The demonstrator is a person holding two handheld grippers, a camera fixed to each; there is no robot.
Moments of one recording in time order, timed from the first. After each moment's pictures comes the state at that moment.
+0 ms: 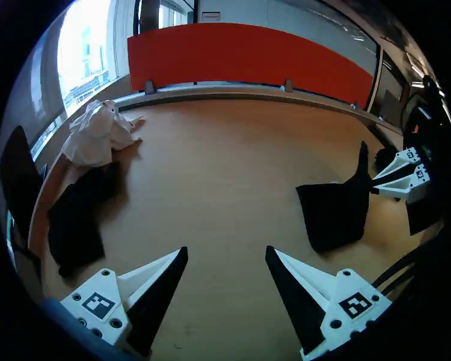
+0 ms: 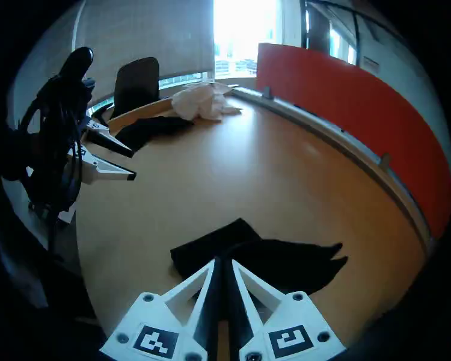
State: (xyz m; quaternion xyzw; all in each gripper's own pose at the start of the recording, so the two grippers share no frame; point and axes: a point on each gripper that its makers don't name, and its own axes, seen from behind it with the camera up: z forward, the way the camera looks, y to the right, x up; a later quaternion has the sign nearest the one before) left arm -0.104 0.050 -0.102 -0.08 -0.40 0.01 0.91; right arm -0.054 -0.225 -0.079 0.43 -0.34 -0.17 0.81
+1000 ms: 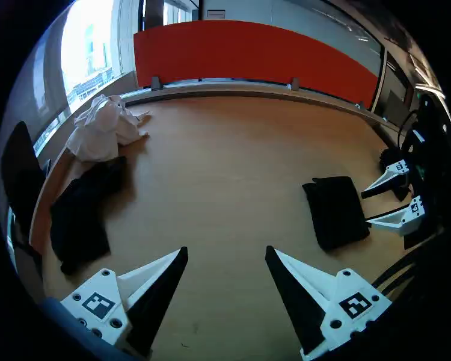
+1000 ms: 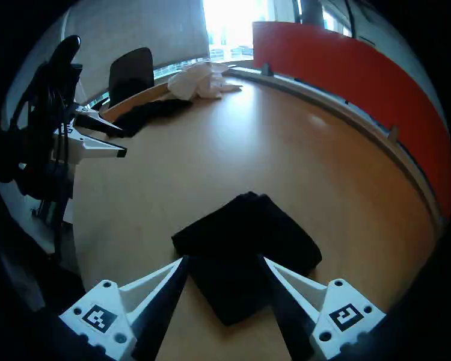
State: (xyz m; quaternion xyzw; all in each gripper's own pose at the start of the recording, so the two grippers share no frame) left arm -0.108 0.036 -0.105 -0.07 -0.41 0.01 0.91; right arm -0.102 -0.224 -0.093 0.42 -0.39 -0.15 0.80
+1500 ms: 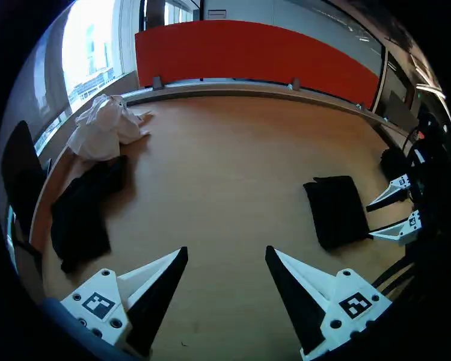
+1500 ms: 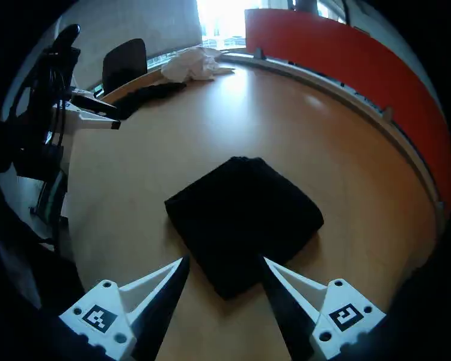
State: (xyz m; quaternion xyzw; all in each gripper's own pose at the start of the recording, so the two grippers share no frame) left arm -0.109 0.034 -0.107 -0.06 -0.41 0.01 0.91; right arm -0.130 -0.189 -0.116 0.40 -0.43 -0.16 0.80
